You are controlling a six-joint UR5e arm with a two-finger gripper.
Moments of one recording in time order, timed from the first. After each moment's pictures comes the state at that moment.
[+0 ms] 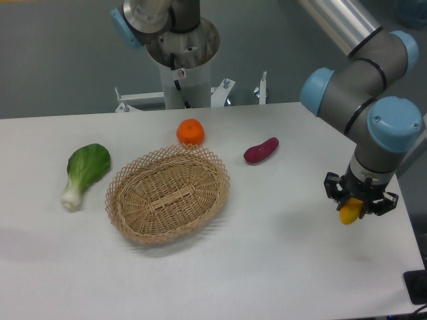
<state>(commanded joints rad) 2.69 -2.15 -1.27 -1.18 1.57 1.17</state>
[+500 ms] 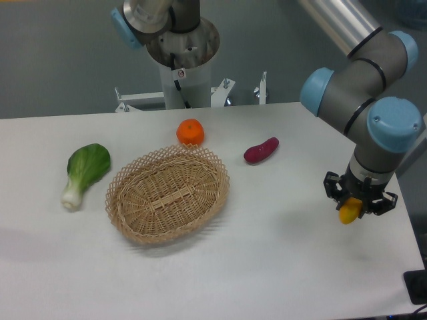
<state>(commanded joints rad) 2.69 -2.15 -1.27 -1.18 1.57 1.18</state>
